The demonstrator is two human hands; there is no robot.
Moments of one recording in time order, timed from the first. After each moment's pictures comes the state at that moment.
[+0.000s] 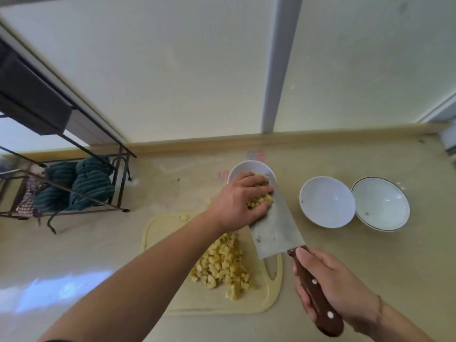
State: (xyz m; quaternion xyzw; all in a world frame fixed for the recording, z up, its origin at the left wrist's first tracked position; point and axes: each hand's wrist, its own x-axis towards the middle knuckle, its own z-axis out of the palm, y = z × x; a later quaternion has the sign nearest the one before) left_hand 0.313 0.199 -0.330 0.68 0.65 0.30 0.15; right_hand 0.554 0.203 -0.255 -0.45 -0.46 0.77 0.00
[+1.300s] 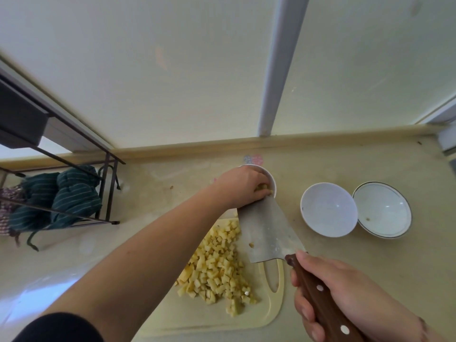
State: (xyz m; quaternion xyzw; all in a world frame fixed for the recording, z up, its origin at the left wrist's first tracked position) left_hand 0.286 0.273 -0.316 0.72 0.64 0.07 0.26; right_hand 0.513 0.216 -0.177 -0.52 -0.31 0.80 -0.07
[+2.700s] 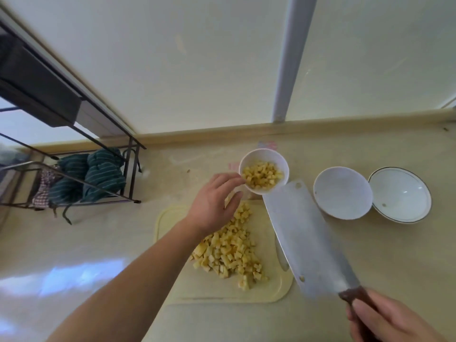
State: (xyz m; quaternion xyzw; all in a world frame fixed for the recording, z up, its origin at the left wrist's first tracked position) left_hand 0.273 0.146 -0.344 0.64 0.70 0.31 0.08; right_hand 0.617 0.178 -0.223 -0.52 -0.51 0.68 -0.08
